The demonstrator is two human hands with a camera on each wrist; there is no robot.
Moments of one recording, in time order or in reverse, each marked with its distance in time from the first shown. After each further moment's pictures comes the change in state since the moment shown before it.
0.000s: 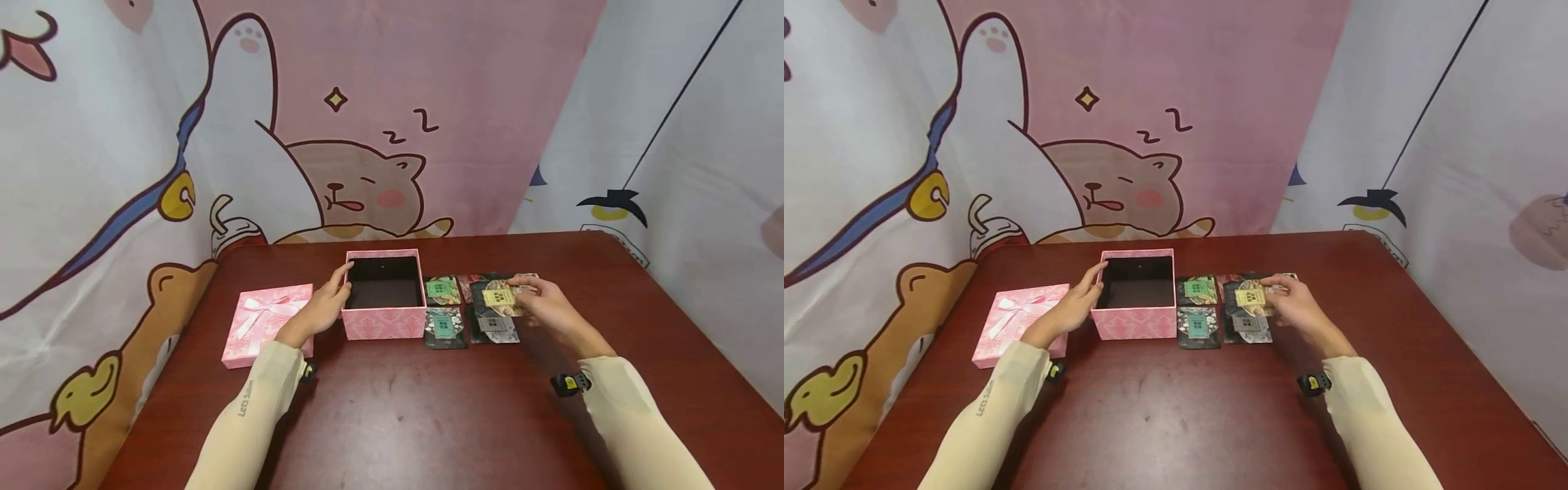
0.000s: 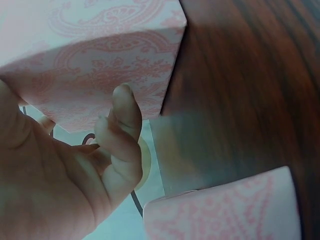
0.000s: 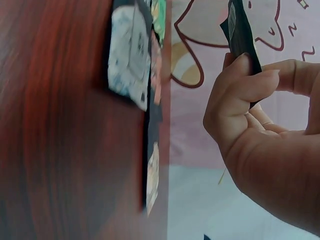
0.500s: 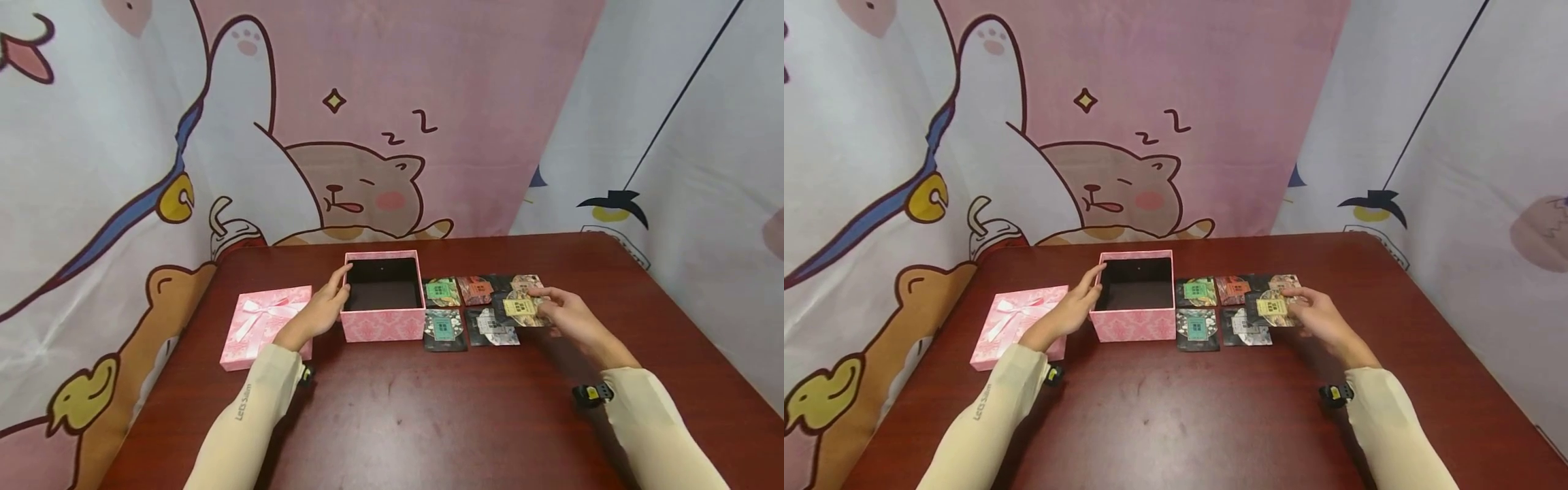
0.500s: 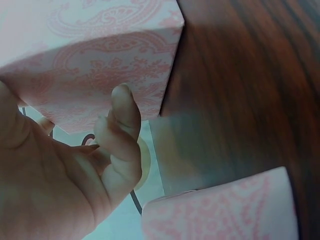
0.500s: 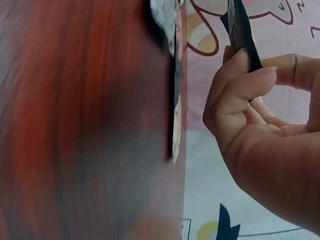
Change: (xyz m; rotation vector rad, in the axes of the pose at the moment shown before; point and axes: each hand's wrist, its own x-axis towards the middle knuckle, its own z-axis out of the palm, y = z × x) left_hand 0.001 -0.002 0.003 -0.028 0.000 -0.003; right_hand -0.009 0.031 -0.026 -0.058 0.016 0.045
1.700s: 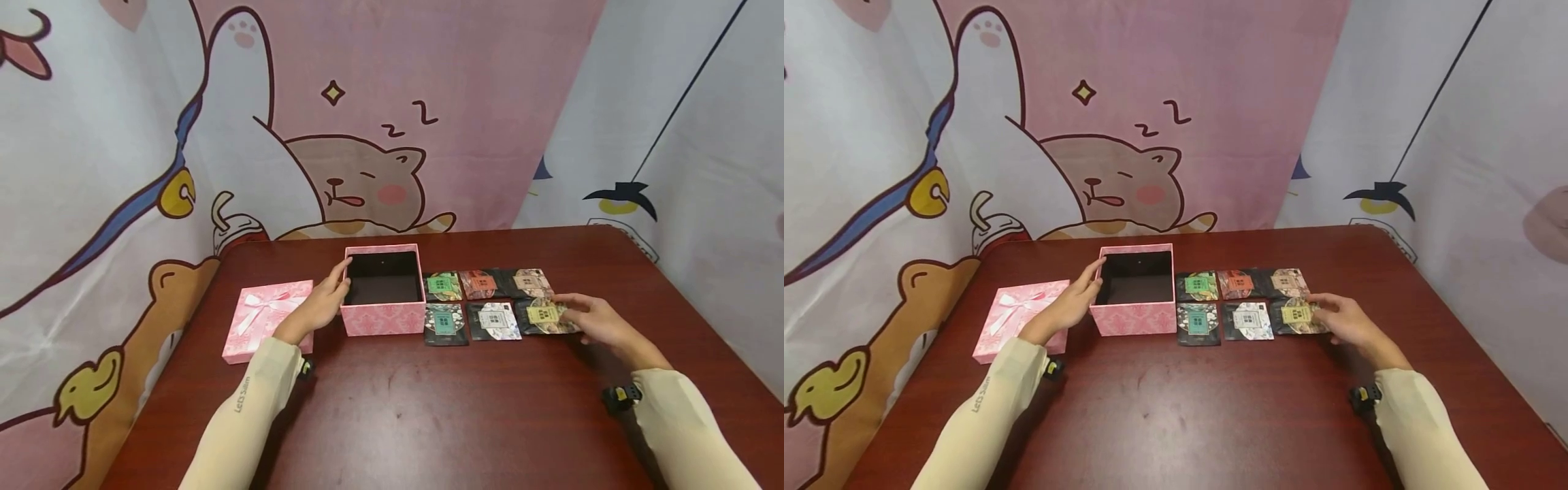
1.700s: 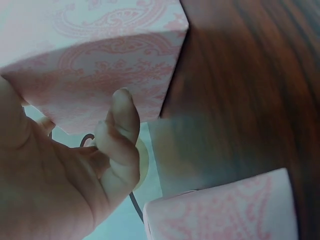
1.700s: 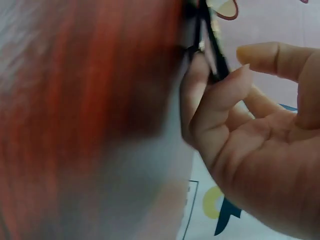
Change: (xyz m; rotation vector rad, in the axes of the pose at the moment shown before) left_hand -0.001 0.002 0.000 0.057 0.016 0.015; right_hand -0.005 0.034 -0.033 -0.167 -0.037 0.036
